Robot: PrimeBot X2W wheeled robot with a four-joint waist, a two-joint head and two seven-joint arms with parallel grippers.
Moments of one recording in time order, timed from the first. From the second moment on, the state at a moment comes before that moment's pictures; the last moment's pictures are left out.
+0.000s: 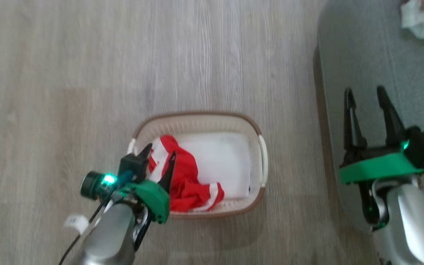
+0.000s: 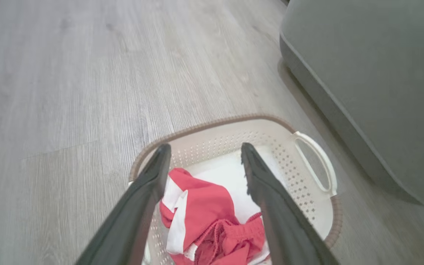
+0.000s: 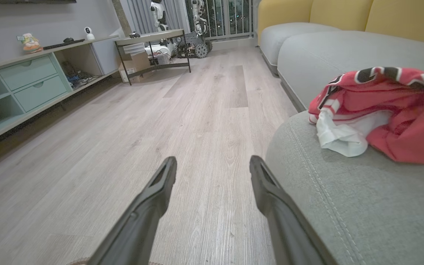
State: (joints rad) left arm -0.39 0.05 -0.40 0.74 -0.14 -0.06 -0.25; right arm -0.22 -0.05 -0.03 0.14 0.18 0.13 -0.26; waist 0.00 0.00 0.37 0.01
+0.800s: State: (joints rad) left arm -0.77 0.04 -0.81 1.17 -0.16 -0.12 -0.11; right arm -0.39 -0.05 0.01 0.01 0.16 0.13 -0.26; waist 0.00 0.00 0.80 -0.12
